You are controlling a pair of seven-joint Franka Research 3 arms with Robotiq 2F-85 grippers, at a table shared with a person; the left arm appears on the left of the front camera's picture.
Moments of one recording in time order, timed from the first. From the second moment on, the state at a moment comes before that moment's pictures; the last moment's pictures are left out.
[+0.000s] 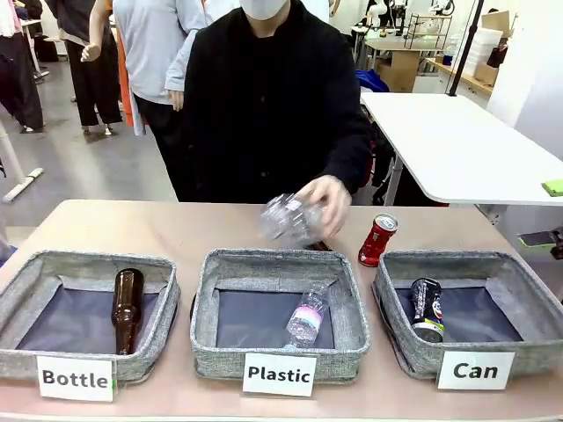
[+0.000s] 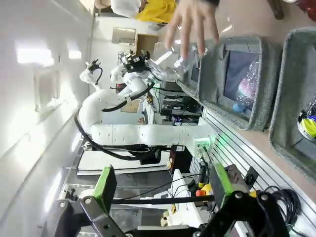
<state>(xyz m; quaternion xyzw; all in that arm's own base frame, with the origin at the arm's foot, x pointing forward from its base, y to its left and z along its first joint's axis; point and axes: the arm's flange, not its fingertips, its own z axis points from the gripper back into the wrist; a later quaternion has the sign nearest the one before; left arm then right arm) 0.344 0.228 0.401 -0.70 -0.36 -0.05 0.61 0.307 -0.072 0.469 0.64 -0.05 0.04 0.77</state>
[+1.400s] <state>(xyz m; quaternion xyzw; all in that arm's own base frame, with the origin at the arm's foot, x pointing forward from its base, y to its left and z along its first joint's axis) 0.346 0.221 0.407 -0.69 -0.36 -0.04 0.63 0.348 -0.070 0.505 0.43 -0.14 0.24 0.86</state>
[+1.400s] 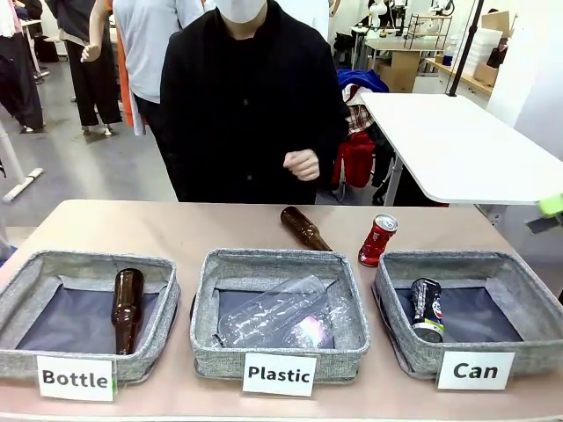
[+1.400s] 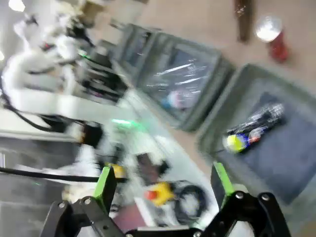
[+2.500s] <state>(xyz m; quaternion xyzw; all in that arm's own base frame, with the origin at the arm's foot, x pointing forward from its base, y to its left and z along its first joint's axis) 0.345 0.221 0.408 -0.69 -0.36 -0.04 0.63 0.472 -0.036 0.437 0.20 -0.25 0.43 0.85</state>
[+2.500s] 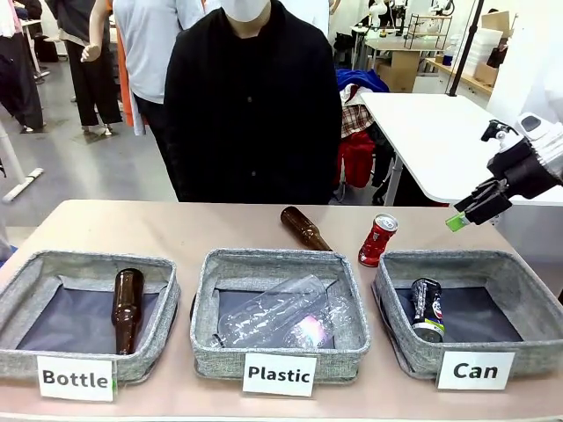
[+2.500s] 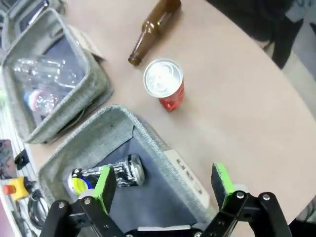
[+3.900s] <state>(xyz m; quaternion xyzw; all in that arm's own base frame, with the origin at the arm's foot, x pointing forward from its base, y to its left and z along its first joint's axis) 0.345 0.221 0.408 -0.69 -0.36 -0.04 0.63 0.615 -0.031 0.296 0.36 -0.33 0.60 0.63</state>
